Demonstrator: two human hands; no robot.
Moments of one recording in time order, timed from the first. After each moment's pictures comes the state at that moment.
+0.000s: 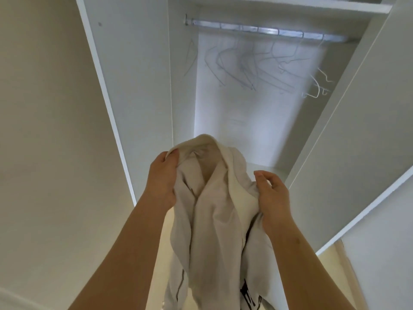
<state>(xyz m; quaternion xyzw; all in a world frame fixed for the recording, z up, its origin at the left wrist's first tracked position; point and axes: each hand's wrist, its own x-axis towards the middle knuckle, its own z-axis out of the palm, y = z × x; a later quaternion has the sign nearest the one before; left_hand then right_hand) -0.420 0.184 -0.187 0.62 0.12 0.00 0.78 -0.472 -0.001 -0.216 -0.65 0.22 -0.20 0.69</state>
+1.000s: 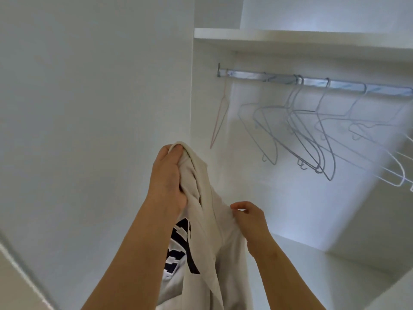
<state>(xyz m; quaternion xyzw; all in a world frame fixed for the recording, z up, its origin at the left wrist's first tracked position) -0.007 0.183 -0.112 0.48 0.07 0.12 0.87 -0.005 0.029 -0.214 -0.76 0.15 -0.03 0.63</state>
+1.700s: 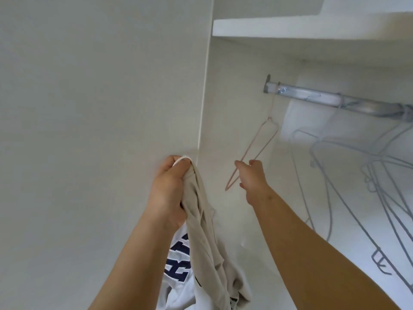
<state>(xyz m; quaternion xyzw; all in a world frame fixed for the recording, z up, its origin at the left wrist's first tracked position) 0.149 0.142 -0.105 0.49 0.14 0.24 0.83 0.283 0.037 -0.136 -0.75 0.04 0.05 0.66</state>
